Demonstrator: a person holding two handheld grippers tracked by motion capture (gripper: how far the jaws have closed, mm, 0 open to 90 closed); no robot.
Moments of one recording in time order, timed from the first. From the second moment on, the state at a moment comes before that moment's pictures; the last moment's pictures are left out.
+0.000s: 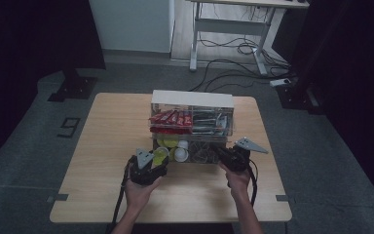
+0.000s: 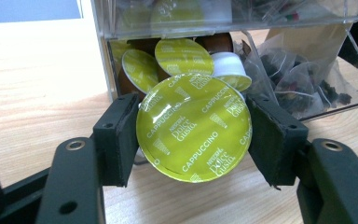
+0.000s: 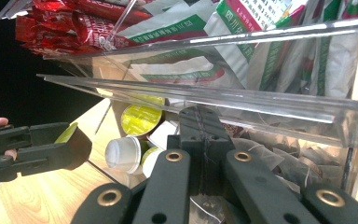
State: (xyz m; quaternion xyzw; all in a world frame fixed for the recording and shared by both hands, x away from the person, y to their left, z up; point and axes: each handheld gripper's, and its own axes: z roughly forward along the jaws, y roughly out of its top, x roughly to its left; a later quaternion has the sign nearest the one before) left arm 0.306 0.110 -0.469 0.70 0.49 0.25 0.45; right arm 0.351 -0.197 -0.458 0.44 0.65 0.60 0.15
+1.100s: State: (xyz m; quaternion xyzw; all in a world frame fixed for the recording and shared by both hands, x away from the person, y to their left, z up) left arm 0.299 0.150 -0.468 0.68 0.52 0.27 0.44; right arm 0.351 -0.197 -0.459 0.44 0.66 0.59 0.15
